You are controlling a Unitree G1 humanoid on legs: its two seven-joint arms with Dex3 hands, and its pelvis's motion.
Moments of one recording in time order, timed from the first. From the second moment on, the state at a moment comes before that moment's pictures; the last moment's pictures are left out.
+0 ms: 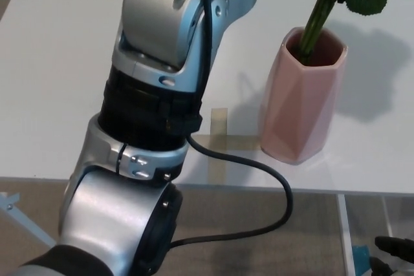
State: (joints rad) left_arm -1.23 -0.06 -0.04 0.11 -0.25 0.83 -0.13; right_arm -0.34 -0.29 -0.18 1.25 -0.03 -0.17 -0.05
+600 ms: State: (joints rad) left_arm -1.21 -0.07 -0.04 0.12 -0.25 0.79 -0.14; right_arm -0.35 -0.29 -0.17 1.25 -0.03 -0.17 -0.04
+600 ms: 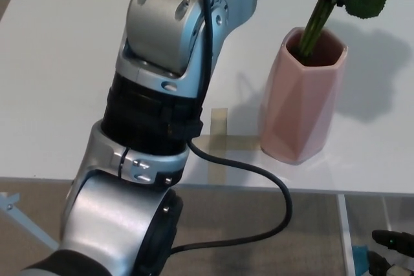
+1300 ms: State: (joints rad) left_arm -1.12 -0.10 -0.06 0.15 -0.24 0.75 -0.12; right_arm -0.36 -0.29 -0.16 1.25 -0.03 -0.17 -0.03
